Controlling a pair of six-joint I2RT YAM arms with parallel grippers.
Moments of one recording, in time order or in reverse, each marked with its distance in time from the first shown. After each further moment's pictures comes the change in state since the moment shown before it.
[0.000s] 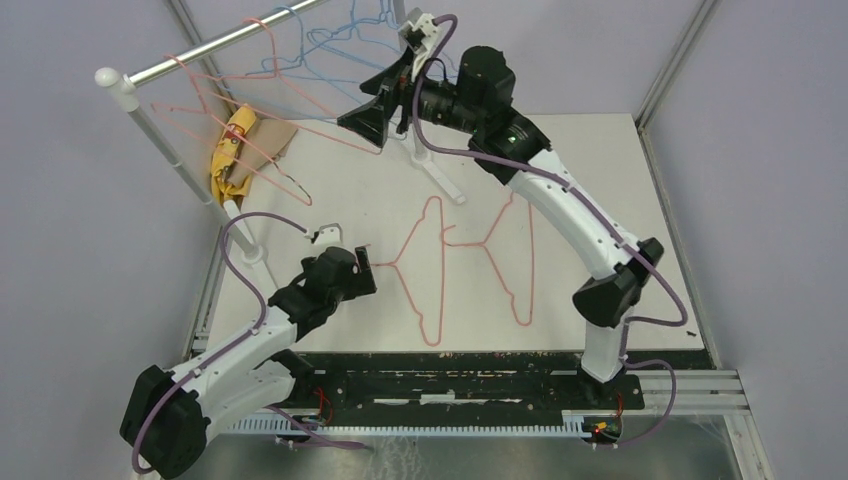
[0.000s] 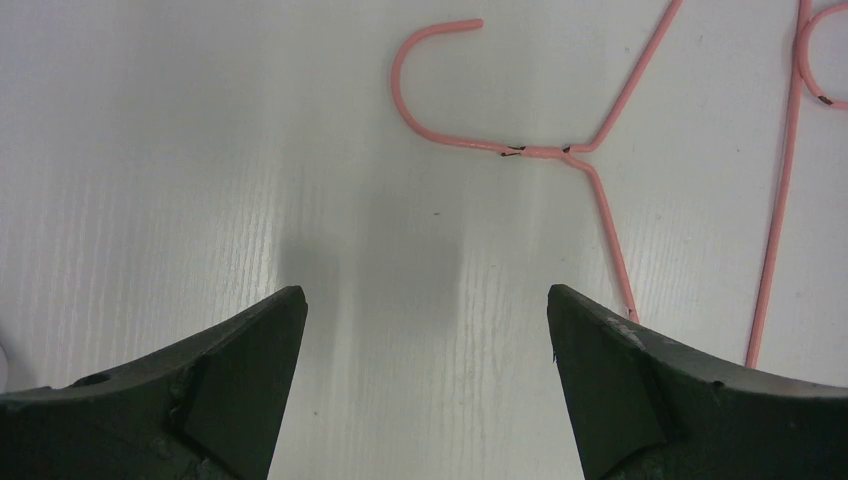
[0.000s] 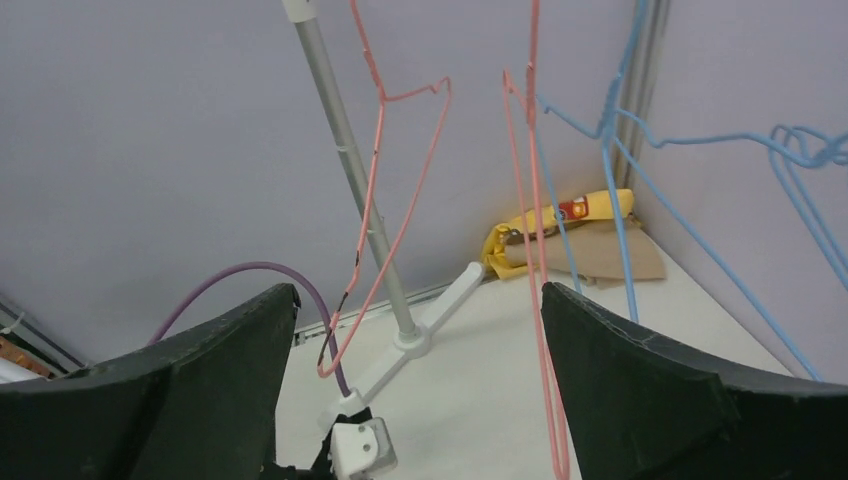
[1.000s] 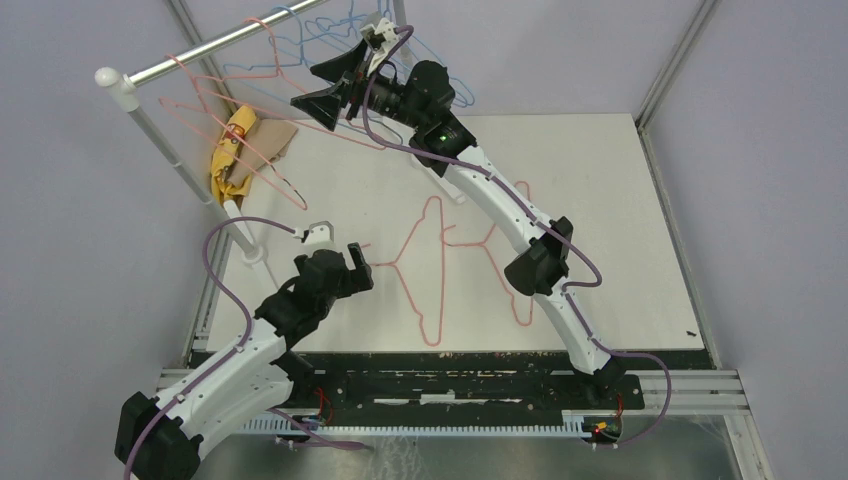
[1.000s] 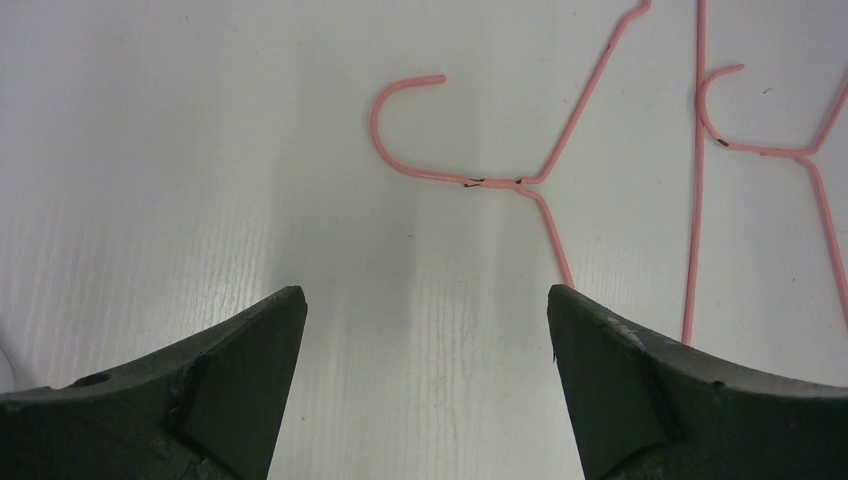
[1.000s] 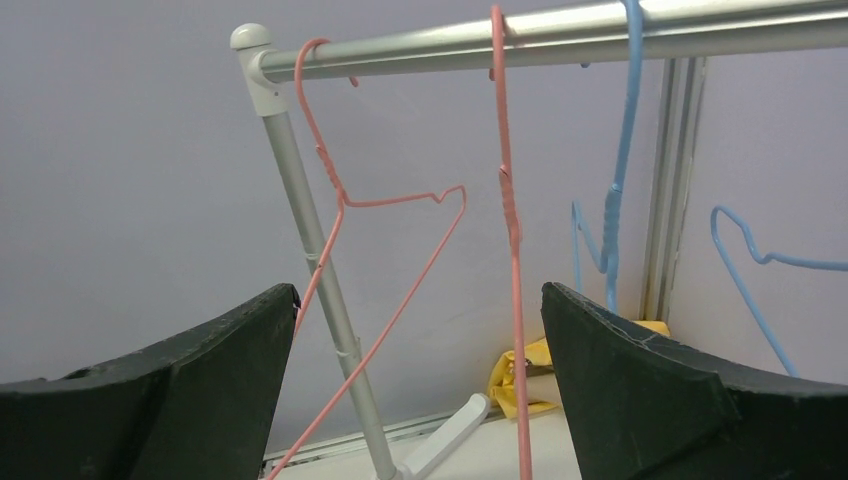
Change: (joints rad) left arm 0.000 -0.140 0.000 -0.012 -0.005 0.000; right arm 0.040 0.596 0.588 0.330 -0.042 0.153
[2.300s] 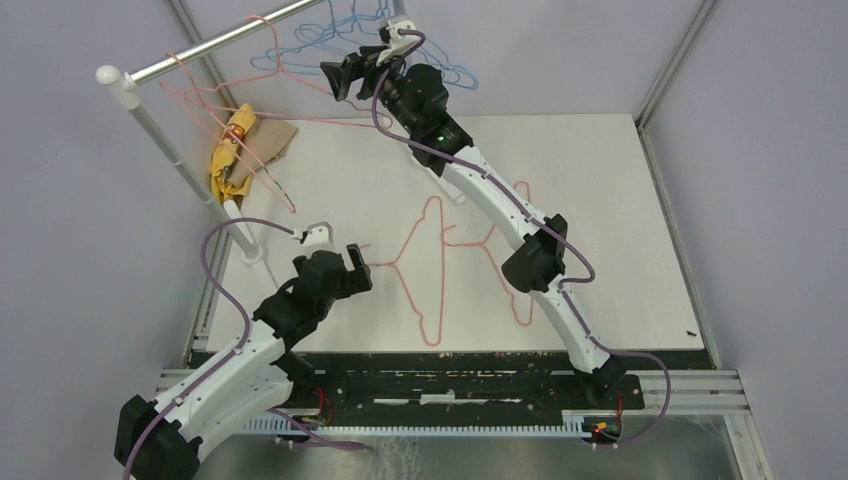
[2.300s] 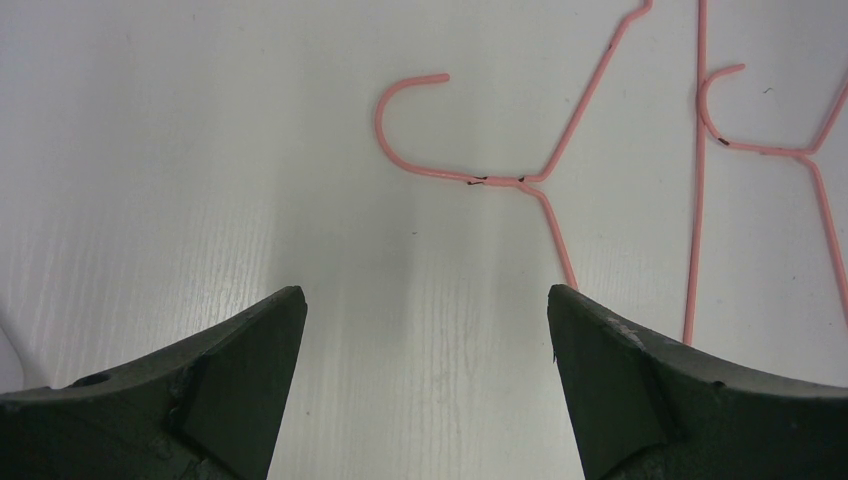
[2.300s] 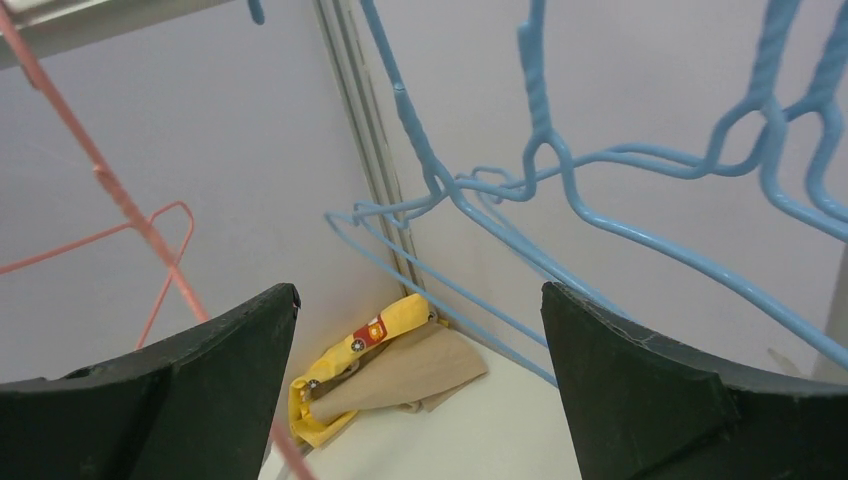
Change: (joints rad) left arm 0.000 -0.027 -0.001 -0.020 -0.004 0.000; right arm -0.014 0.052 0.005 -0.061 0.553 -0.183
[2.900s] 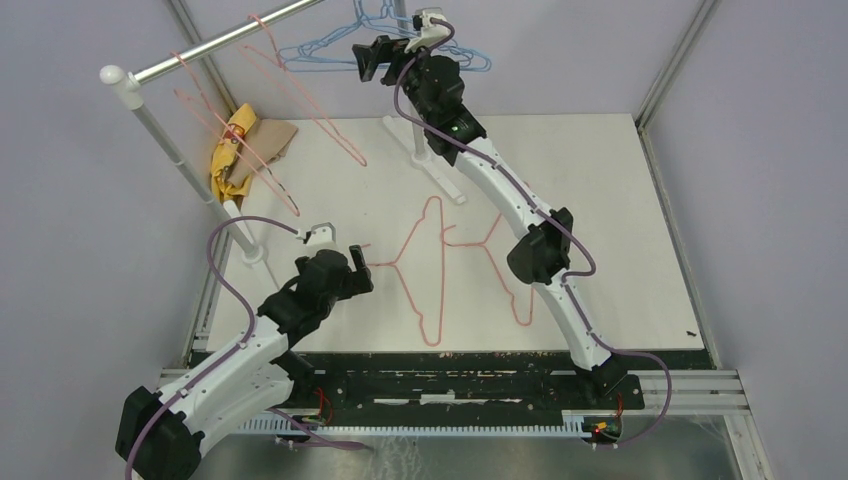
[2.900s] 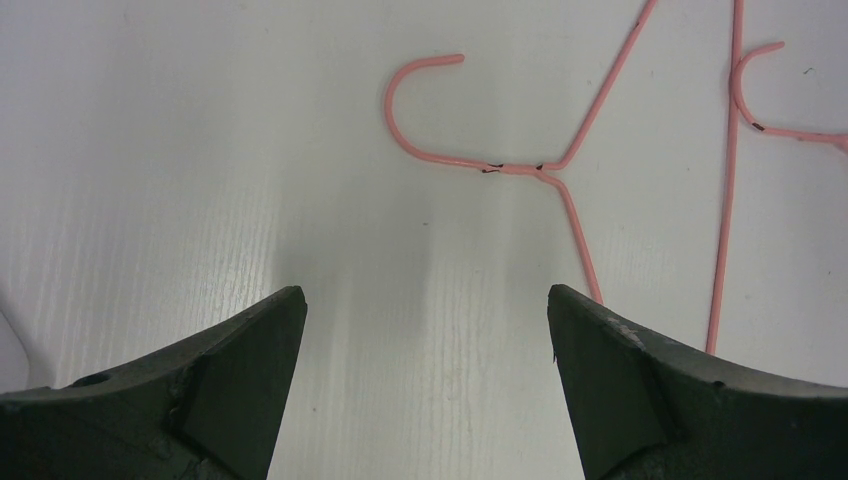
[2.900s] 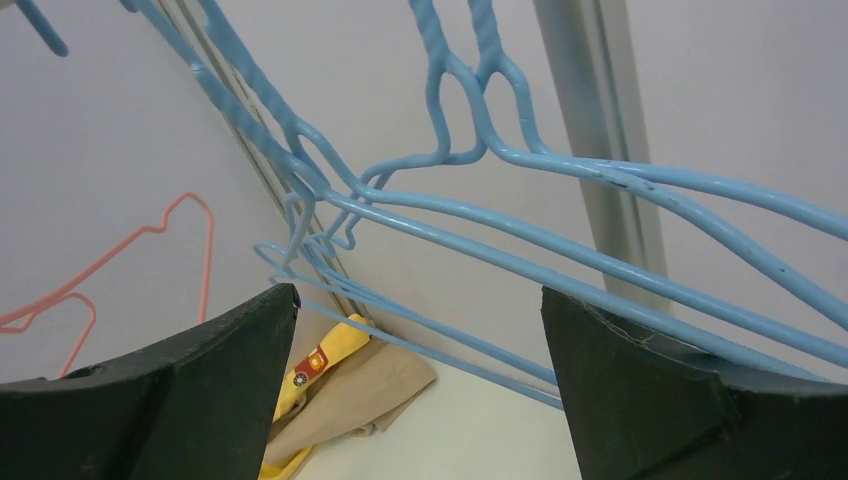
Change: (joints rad) left arm 0.000 0.050 0.000 0.001 0.000 0.000; right arm -0.099 0.033 0.006 0.011 0.101 0.105
